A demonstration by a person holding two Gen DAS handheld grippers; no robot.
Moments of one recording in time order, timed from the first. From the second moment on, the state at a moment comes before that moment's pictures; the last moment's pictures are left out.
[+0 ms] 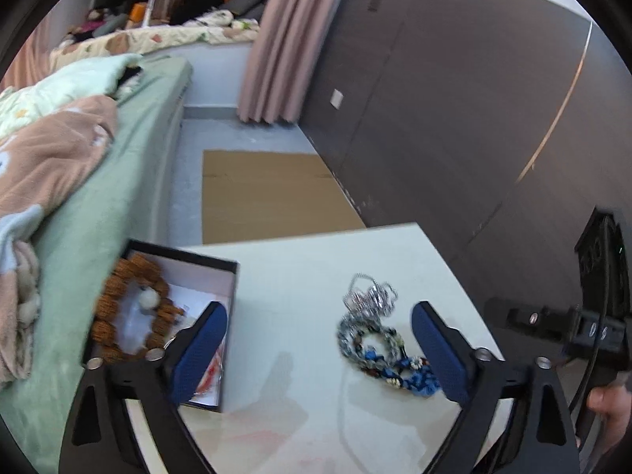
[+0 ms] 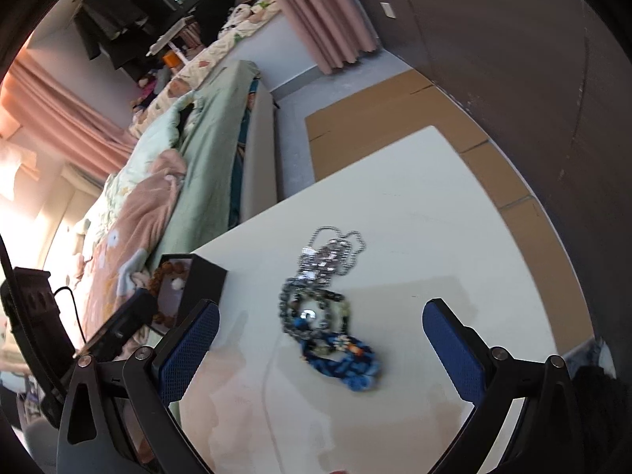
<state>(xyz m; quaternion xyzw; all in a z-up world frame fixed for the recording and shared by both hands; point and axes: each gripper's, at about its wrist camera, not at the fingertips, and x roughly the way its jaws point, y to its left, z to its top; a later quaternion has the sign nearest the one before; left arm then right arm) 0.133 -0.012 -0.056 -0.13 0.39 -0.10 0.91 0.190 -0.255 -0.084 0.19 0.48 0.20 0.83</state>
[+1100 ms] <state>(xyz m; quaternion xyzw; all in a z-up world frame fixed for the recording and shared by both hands) 0.183 -0.086 -0.144 -0.01 0.47 -0.07 0.88 0.195 -0.295 -0.092 0.15 0.50 0.18 0.83</state>
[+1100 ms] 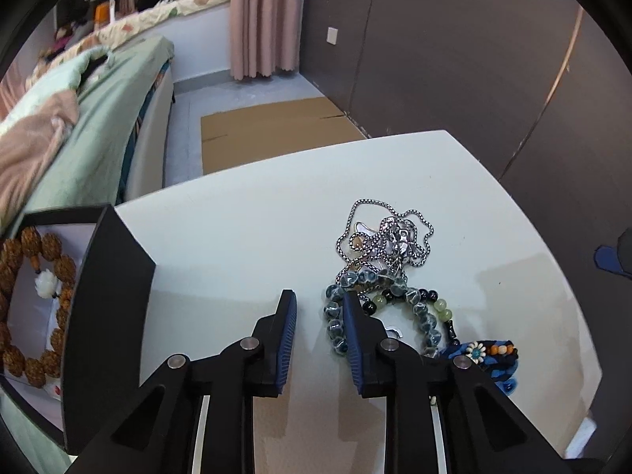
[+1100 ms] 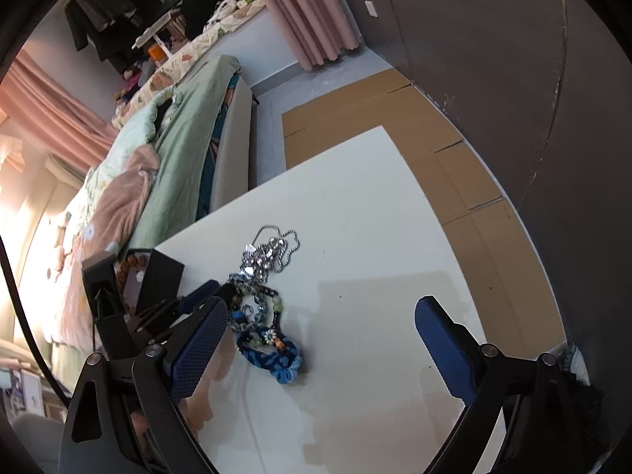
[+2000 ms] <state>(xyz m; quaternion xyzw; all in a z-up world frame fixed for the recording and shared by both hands) 0.158 -0.058 -0.090 -0.08 0.43 -0.11 0.89 0.197 -0.236 -0.135 0.08 0.57 0.23 0.79</state>
